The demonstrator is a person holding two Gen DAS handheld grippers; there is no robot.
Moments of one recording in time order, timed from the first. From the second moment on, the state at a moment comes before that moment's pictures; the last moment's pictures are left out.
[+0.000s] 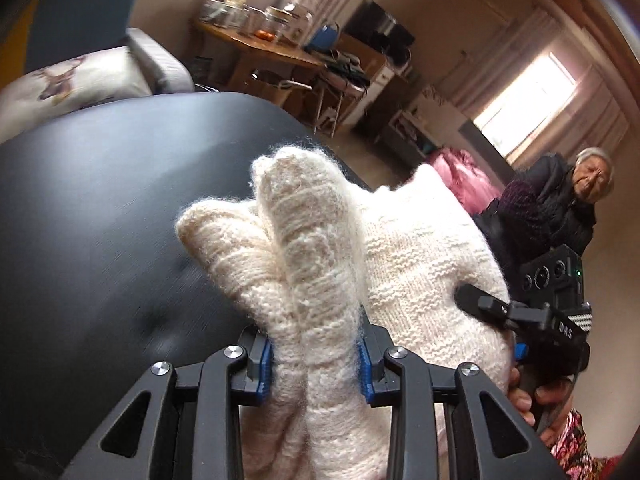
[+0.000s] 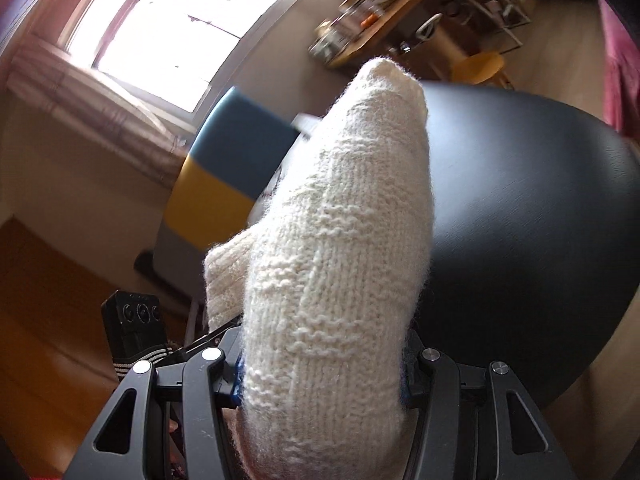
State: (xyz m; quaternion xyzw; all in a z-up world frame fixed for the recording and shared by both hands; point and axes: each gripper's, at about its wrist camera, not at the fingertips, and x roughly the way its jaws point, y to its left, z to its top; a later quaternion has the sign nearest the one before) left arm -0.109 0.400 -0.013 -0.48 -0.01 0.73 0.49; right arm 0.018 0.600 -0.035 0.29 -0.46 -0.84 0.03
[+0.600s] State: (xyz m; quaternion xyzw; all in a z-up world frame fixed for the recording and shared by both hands) left arm -0.157 0.435 -0.061 -0.52 0.00 0.72 0.46; right arm 0.007 0.641 -0.060 0.28 -0.45 -0.85 -0.04
